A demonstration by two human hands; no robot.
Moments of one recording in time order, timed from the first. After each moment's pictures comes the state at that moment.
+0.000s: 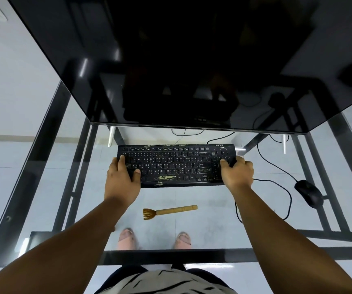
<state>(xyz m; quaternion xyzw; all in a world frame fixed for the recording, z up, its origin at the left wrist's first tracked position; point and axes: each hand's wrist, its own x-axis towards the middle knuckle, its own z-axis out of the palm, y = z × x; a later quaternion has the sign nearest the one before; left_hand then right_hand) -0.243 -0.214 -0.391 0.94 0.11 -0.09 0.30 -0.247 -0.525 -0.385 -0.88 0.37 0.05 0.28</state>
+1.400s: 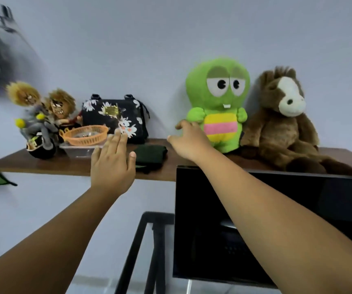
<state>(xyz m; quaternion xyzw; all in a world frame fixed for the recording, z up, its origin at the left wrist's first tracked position) -0.034 0.022 -0.041 0.93 -0.01 0.36 0.13 -0.012 -0.178 0.038 -0.93 -0.07 -0.18 0.30</state>
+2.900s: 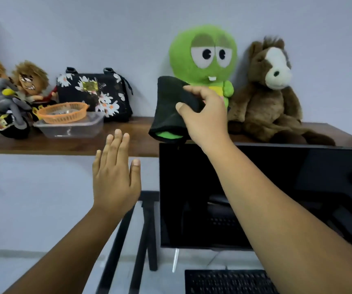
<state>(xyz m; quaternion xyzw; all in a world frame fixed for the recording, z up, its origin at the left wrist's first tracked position) -0.096 -0.031 -0.089 0.89 -0.08 0.38 0.22 -0.066 -0.217 0.031 -0.76 -0.08 -0.37 0.53</state>
